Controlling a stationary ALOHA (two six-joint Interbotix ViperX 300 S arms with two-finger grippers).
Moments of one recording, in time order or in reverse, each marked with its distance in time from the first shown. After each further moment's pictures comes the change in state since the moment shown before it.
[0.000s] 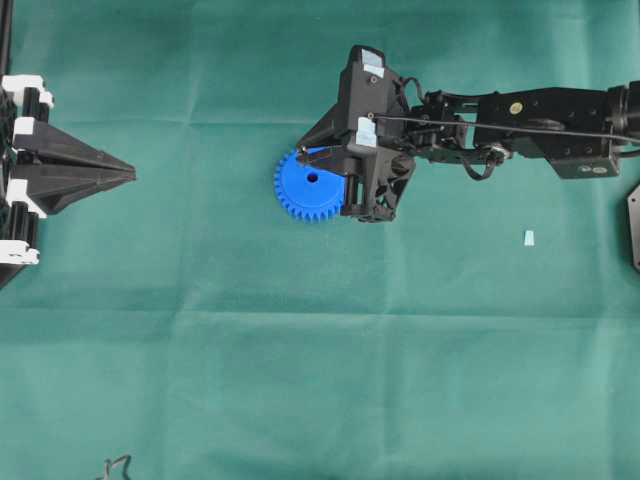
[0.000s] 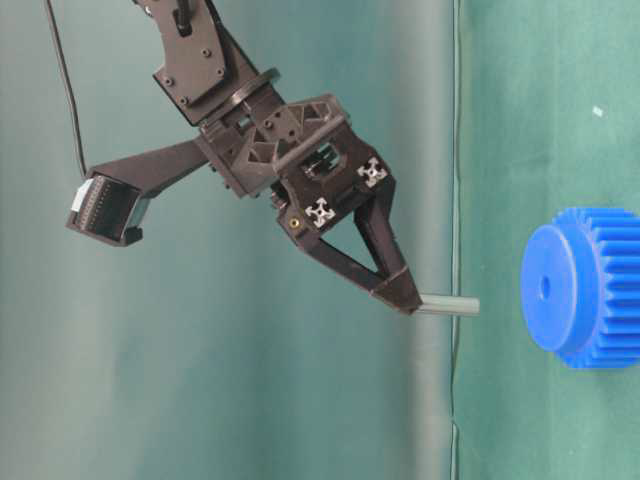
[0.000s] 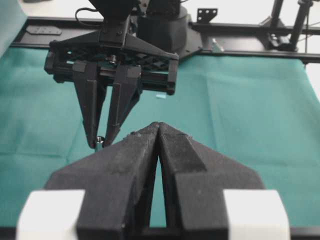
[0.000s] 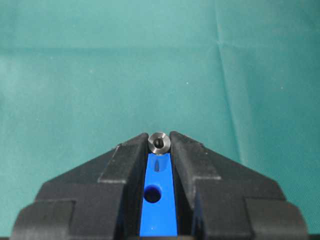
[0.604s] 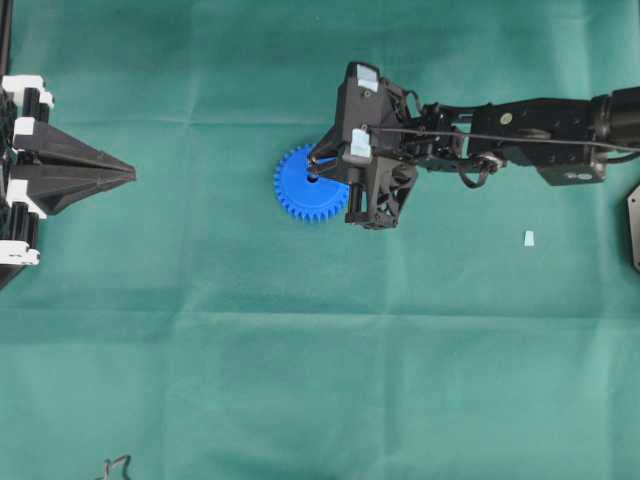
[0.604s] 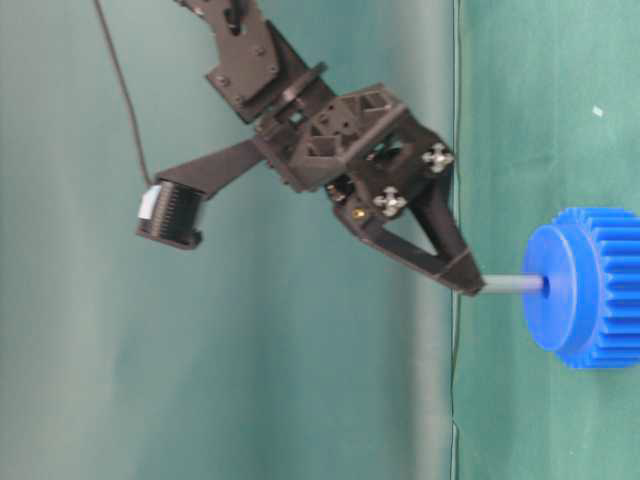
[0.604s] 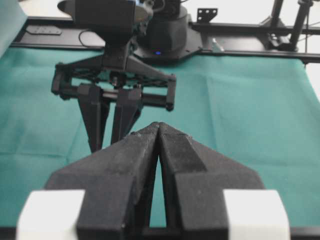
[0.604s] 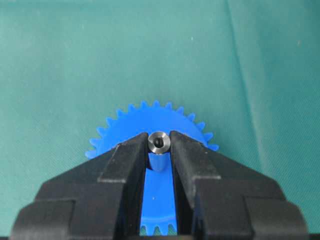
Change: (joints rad) left arm 0.000 0.002 0.000 0.002 0.002 0.000; right arm 0.000 0.066 0.037 0.008 -0.048 0.009
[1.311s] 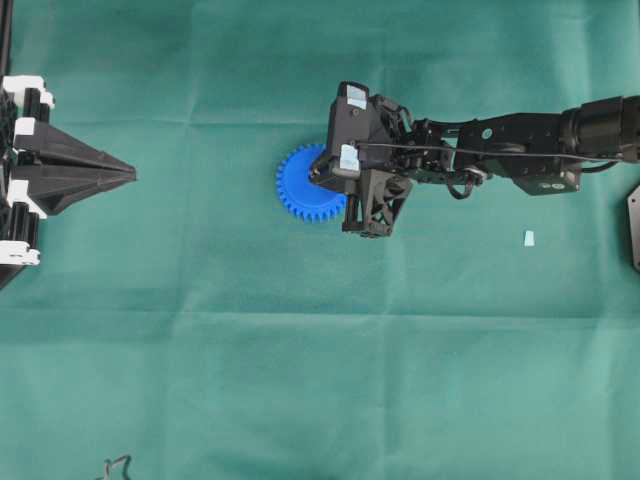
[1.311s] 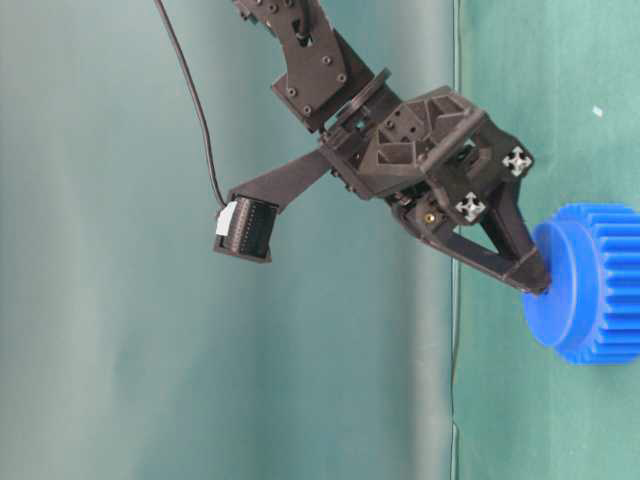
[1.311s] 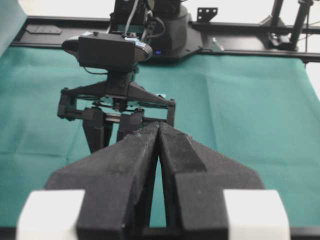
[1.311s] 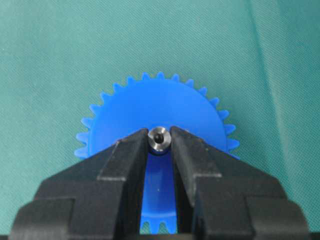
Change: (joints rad) left arm 0.000 0.002 0.000 0.000 0.000 0.000; right arm 0.006 0.081 0.011 0.009 -0.055 0.005
